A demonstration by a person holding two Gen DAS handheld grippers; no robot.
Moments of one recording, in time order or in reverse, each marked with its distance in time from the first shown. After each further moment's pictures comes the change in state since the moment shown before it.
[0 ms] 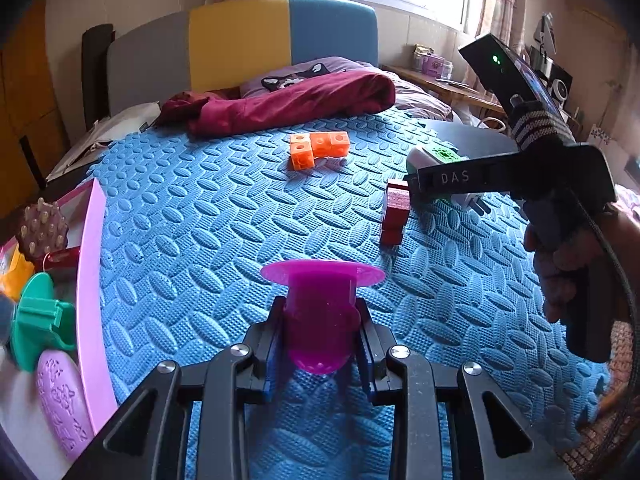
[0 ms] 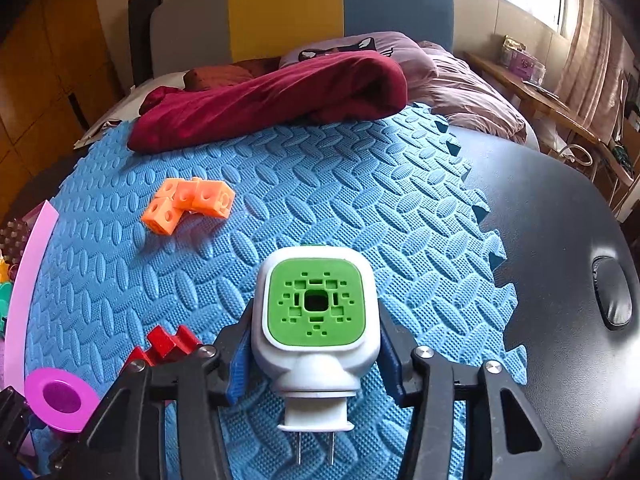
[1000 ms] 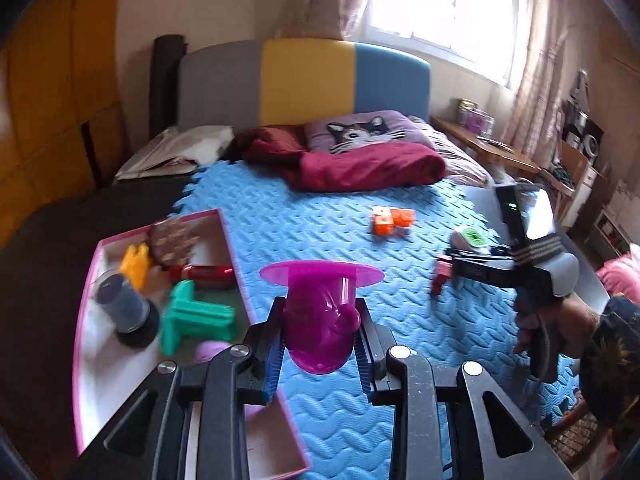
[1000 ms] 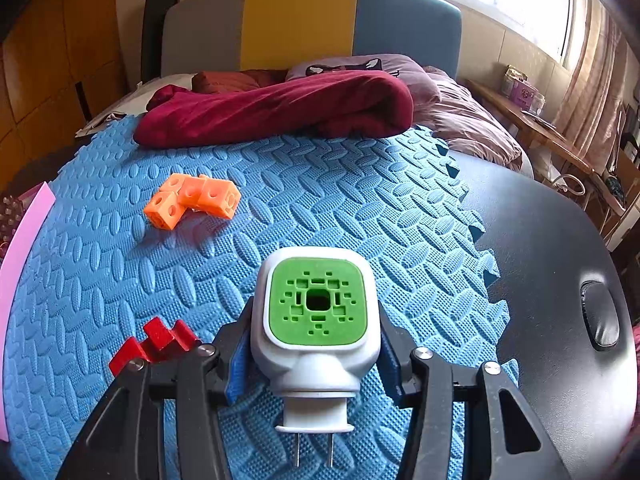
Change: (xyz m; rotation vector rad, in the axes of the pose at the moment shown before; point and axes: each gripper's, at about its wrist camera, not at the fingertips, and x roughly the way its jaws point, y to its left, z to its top) left arm -0.114 0.070 0.009 -0.148 -0.116 0.116; right arm -0.004 0.008 -0.007 -0.076 -0.065 -0.047
